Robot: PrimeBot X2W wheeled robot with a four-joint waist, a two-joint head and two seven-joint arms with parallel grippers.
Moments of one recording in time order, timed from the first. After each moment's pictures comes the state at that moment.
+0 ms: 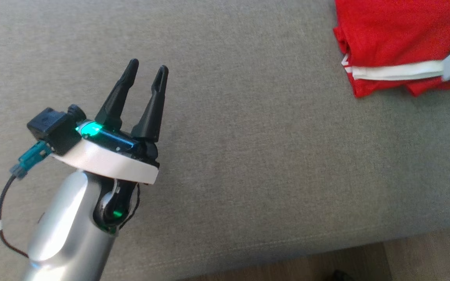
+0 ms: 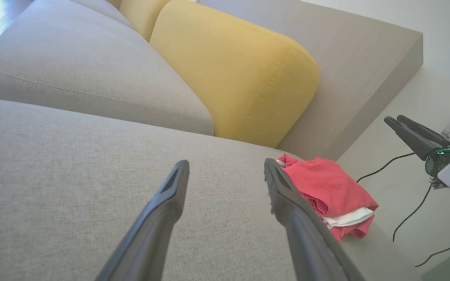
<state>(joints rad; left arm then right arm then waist) -0.39 0.23 -0.41 0.09 -0.64 -0.12 -0.26 -0.65 -0.26 -0.07 0.08 -0.07 0.13 0.14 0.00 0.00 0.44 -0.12</state>
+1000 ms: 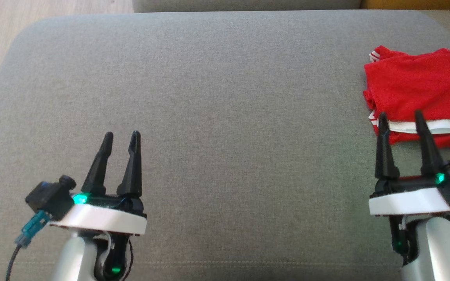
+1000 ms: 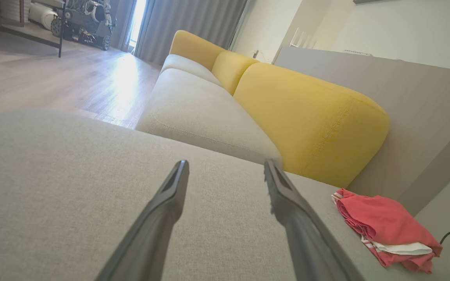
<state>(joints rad) -0.08 0.07 -0.18 0.10 -0.48 -0.12 -0.26 -0.12 -0.05 -0.04 0.11 0.10 0.13 -0.25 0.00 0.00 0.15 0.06</state>
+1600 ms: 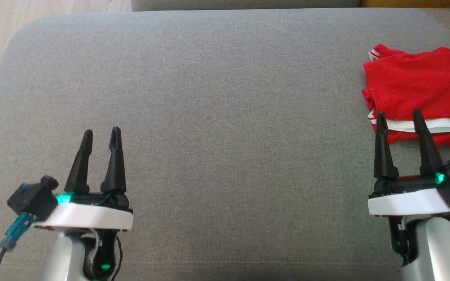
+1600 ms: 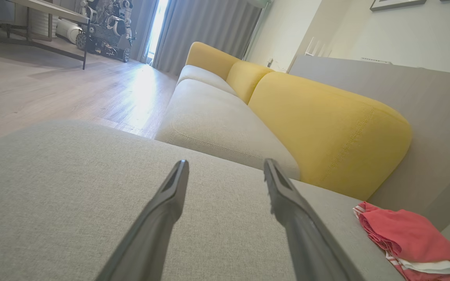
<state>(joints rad) -0.08 0.05 -0.08 0.09 -0.43 -0.12 -0.26 -0.11 -0.05 -0.02 0.09 0.09 0.13 -0.25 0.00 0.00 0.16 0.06</state>
